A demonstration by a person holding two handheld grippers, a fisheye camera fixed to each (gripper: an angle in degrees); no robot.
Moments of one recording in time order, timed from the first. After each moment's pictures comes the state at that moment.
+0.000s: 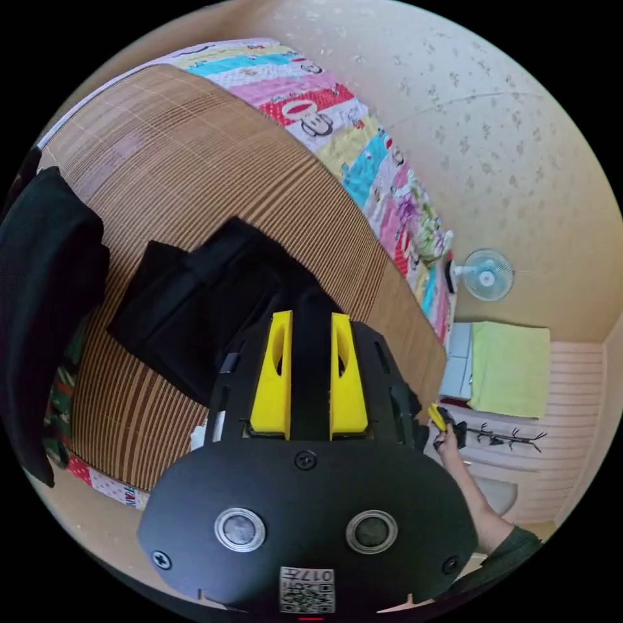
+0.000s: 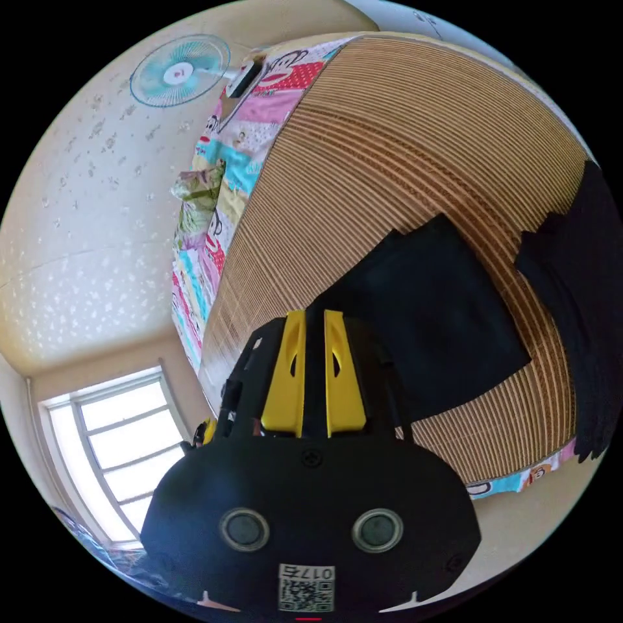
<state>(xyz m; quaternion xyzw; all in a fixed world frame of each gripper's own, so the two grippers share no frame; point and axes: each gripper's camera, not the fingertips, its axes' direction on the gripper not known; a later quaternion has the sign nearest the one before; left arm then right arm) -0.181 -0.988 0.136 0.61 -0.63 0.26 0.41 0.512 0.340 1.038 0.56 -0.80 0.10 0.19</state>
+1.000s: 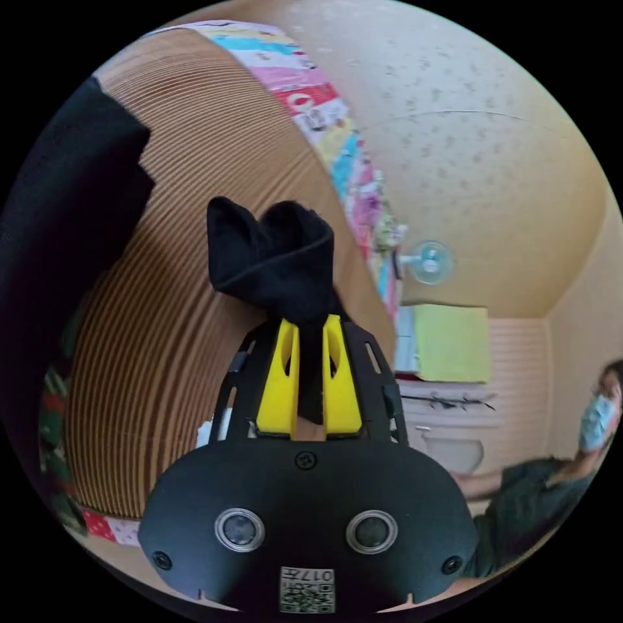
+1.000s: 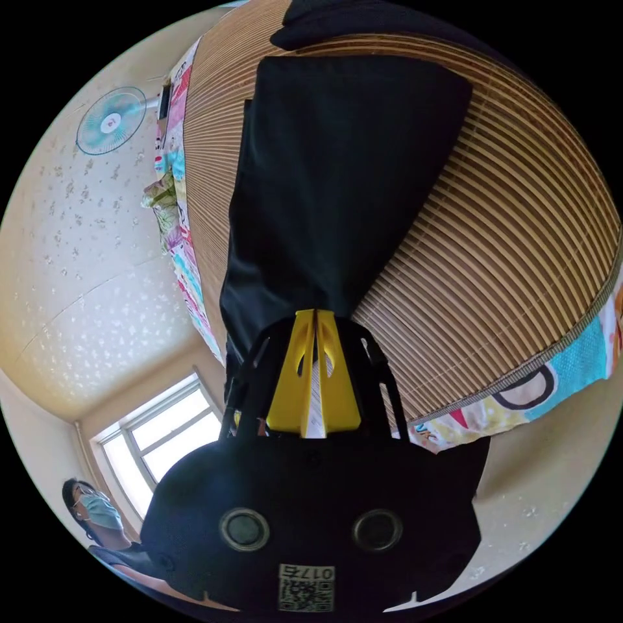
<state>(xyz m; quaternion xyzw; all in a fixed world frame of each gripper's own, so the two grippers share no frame) -0.208 -0.943 0.052 0.53 -0.57 0.38 0.50 0.268 0.243 1.096 0.45 -0.88 0.04 0.12</state>
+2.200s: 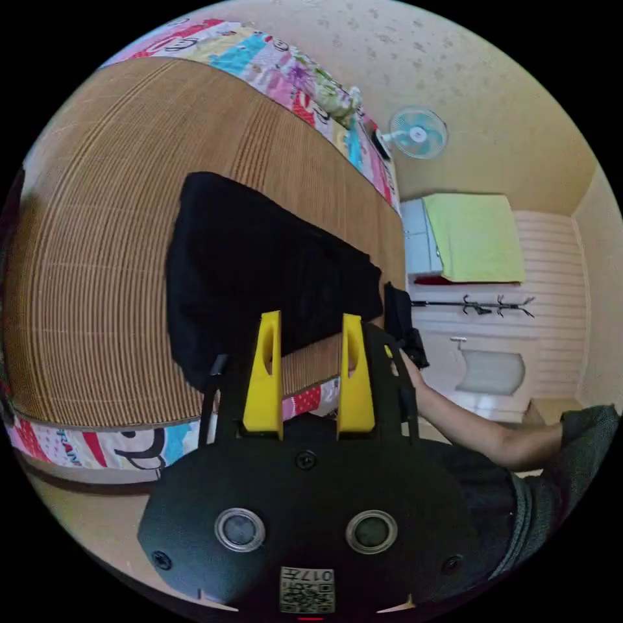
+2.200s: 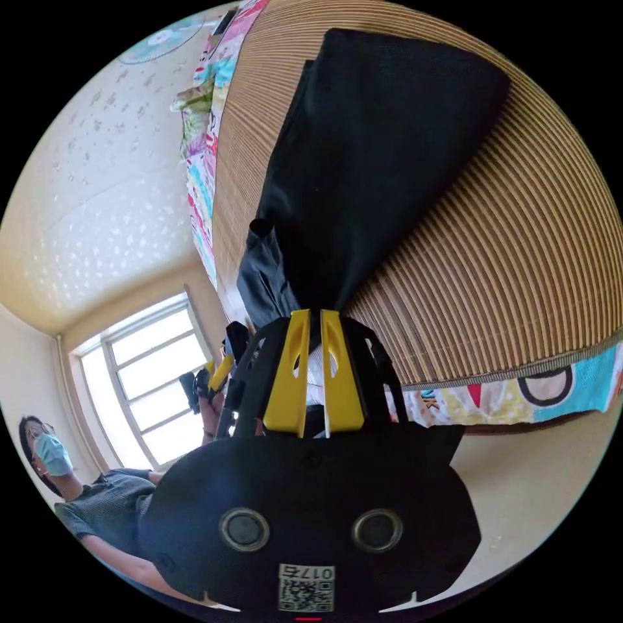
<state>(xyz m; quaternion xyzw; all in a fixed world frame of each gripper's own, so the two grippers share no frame) -0.413 -1.155 0.122 0.41 -0.71 0.28 0.50 0.224 0.236 1.172 0.54 -0.81 -0.09 0.20</state>
